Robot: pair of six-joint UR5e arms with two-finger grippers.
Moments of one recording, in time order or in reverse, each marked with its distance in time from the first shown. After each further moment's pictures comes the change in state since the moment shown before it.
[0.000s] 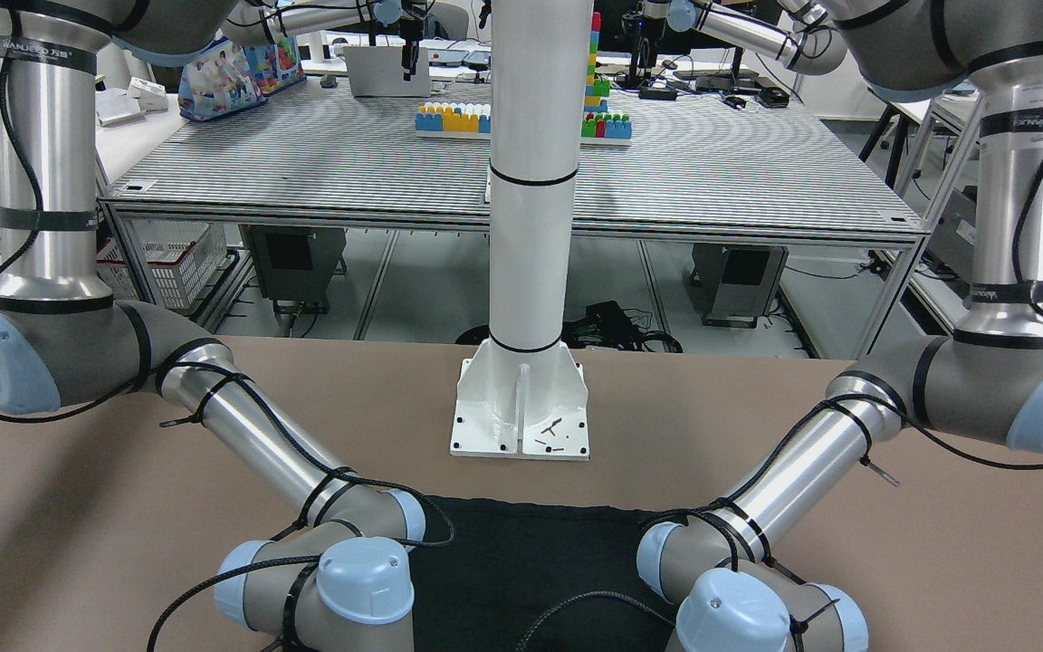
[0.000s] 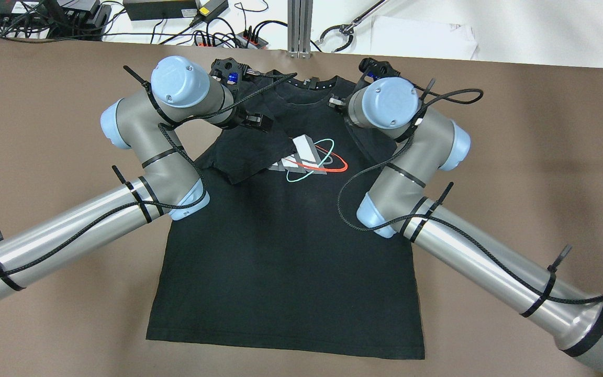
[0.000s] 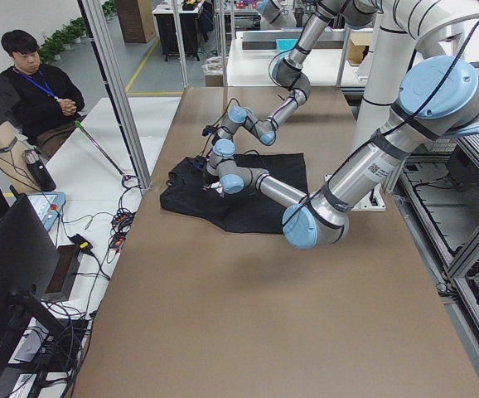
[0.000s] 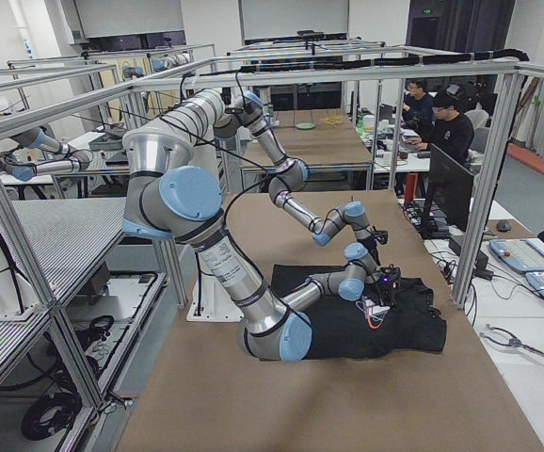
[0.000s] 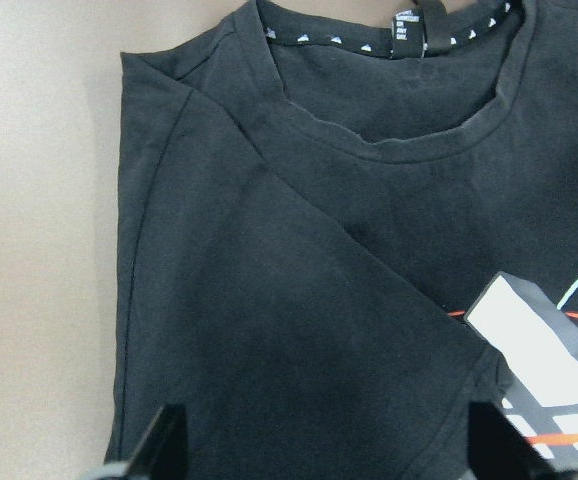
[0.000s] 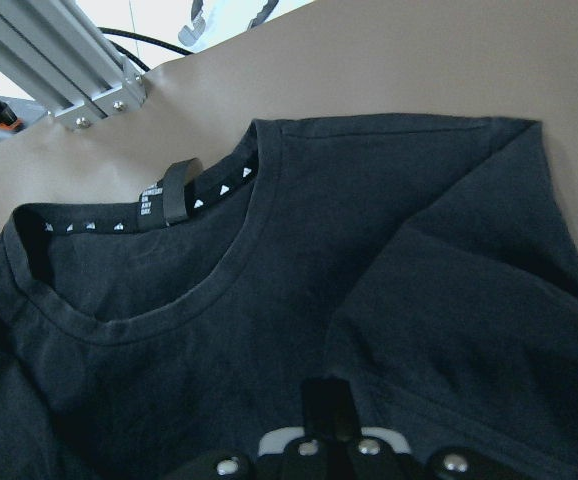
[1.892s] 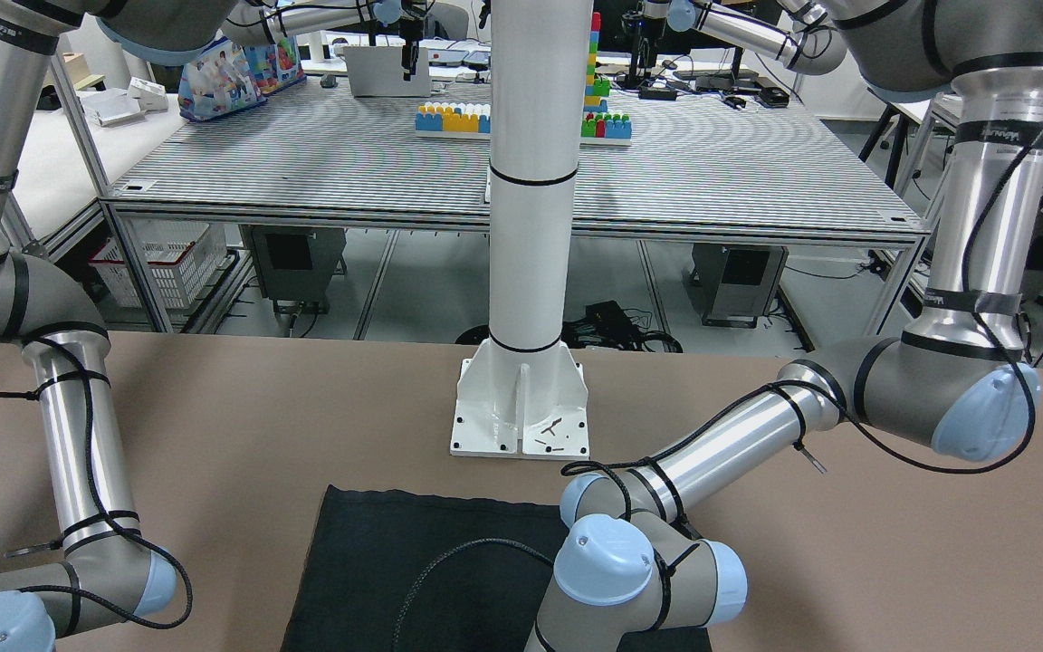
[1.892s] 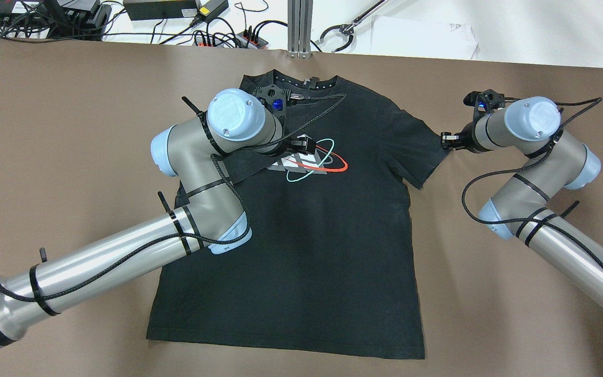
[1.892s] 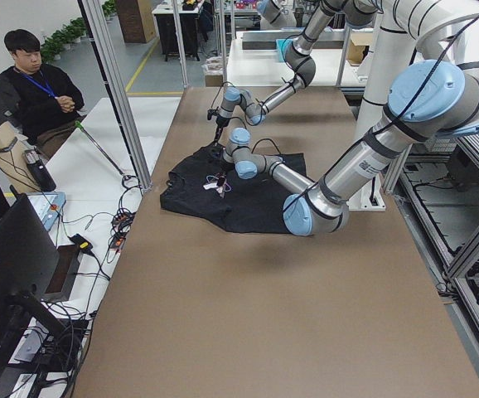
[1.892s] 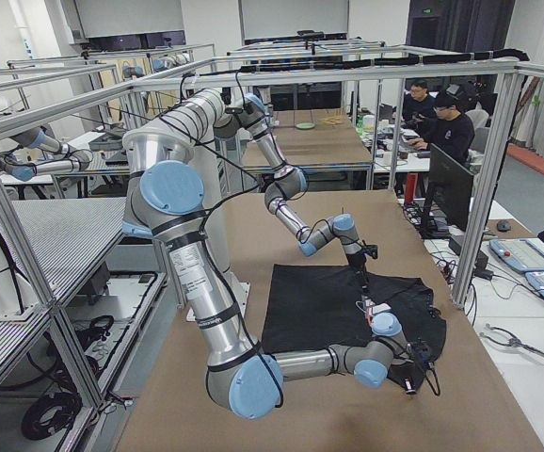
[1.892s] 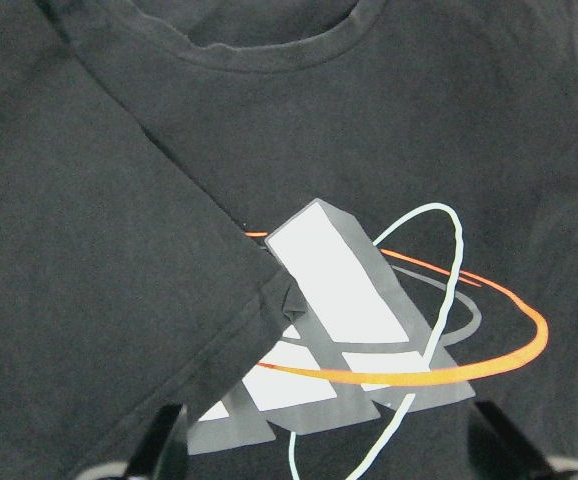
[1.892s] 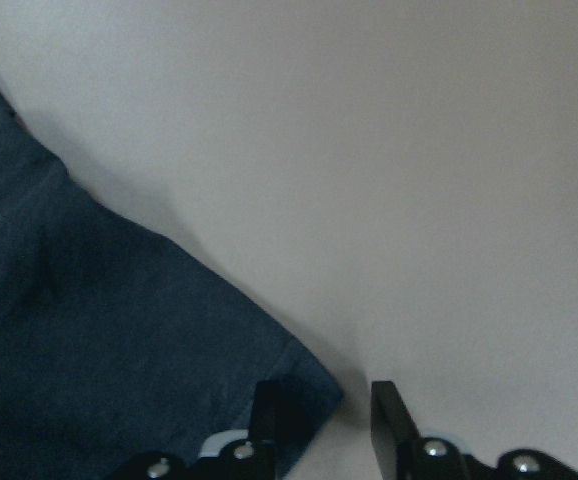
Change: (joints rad) left arm 0.126 -0.083 -0.003 0.069 0.082 -0.174; right arm 0.242 -0.357 -0.030 0.238 0.345 -0.502
